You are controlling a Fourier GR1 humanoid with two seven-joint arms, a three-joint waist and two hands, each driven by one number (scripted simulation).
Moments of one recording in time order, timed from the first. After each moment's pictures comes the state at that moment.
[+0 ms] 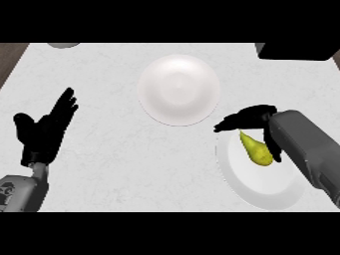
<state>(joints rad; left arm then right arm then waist) -0.19 0.36 -0.12 -1.39 0.22 0.15 0.13 -0.93 -0.35 0.99 -0.29 0.55 0.35 -0.88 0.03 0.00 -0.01</state>
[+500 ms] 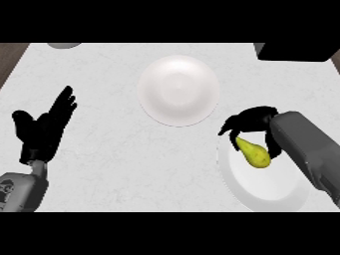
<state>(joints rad) -0.20 0.36 -0.11 -1.38 0.21 0.14 0.13 -0.92 -0.36 1.02 -0.29 0.58 0.30 -0.94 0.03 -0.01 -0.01</state>
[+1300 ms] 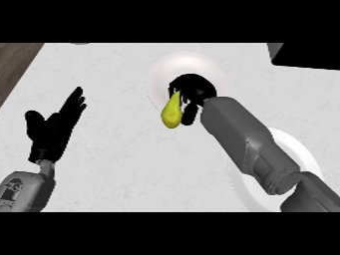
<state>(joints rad) -0.21 0.34 -0.14 -1.37 0.20 0.12 0.13 -1.14 -0.02 0.65 -0.24 0.28 -0.06 -0.10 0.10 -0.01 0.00</state>
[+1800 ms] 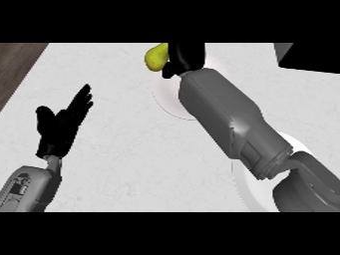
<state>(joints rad) -0.25 0.32 -0.16 -1.35 0.19 0.11 0.14 -1.36 0.00 0.68 -0.28 0.36 -0.61 0.44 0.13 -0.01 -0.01</state>
